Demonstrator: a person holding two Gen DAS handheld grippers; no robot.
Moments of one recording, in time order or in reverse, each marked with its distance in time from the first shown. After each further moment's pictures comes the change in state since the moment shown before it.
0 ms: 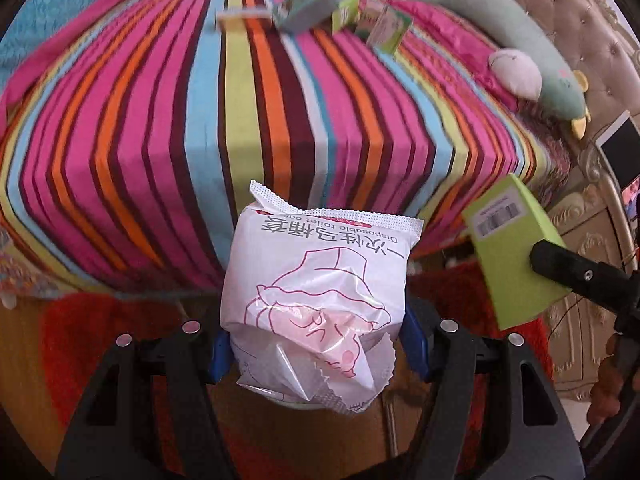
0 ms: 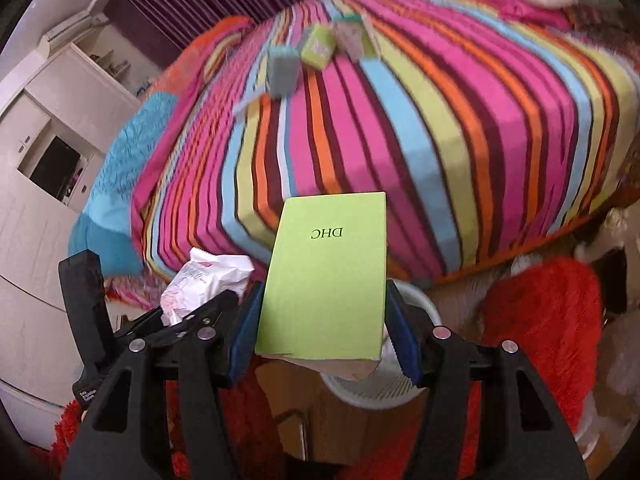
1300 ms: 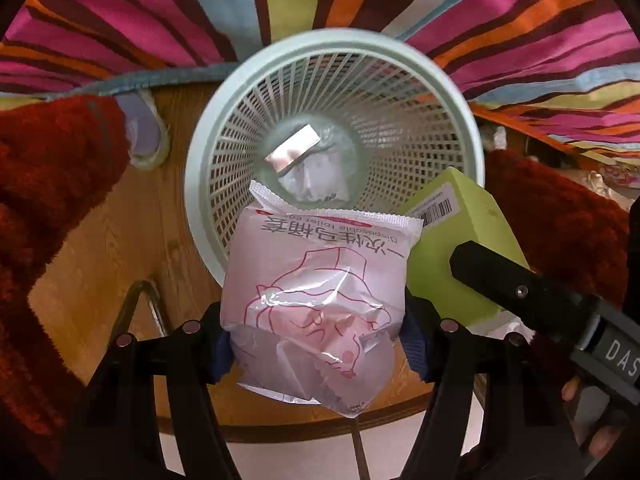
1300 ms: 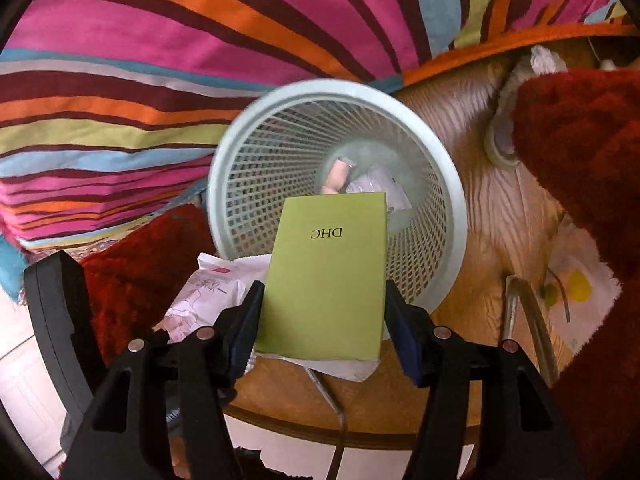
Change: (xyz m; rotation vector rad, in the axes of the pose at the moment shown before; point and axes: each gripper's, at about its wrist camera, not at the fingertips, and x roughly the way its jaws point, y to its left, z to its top) left arm 0.229 0.048 -0.090 -0.299 0.700 0.072; right arm 0.221 -0.085 -0.080 0.317 0.650 -0.173
